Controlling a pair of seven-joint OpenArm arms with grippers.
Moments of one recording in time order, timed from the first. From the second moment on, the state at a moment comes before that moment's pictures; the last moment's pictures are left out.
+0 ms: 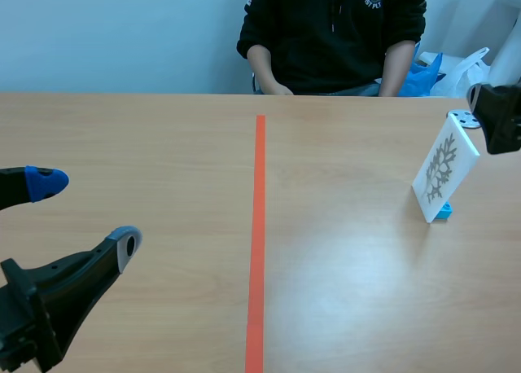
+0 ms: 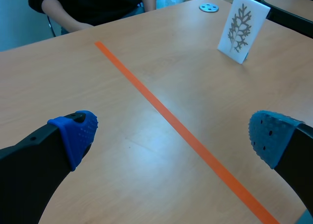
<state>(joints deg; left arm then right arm) 47.9 -32.6 -8.2 119.3 -21.6 -26.5 -9.6 -15.8 28.7 19.5 97.8 29.7 26.5 -6.2</state>
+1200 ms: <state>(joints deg) 47.9 -32.6 -8.2 119.3 -21.6 -26.4 -9.3 -46.0 28.7 19.4 121.7 29.9 32.7 -6.6</state>
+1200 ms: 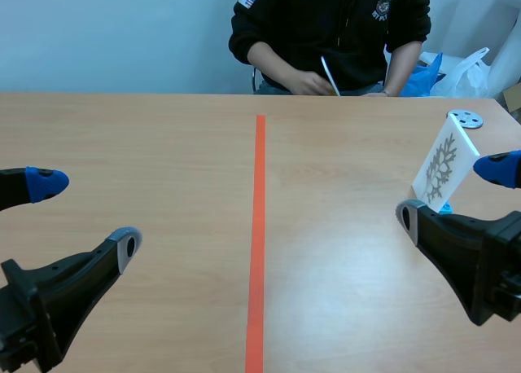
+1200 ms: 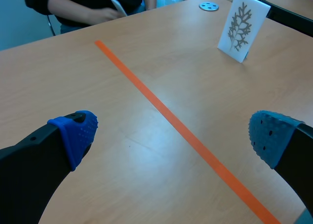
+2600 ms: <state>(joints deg) 47.9 -32.6 -8.2 119.3 -21.6 -26.4 -9.3 -35.1 28.7 8.8 114.6 21.5 31.7 -5.4</state>
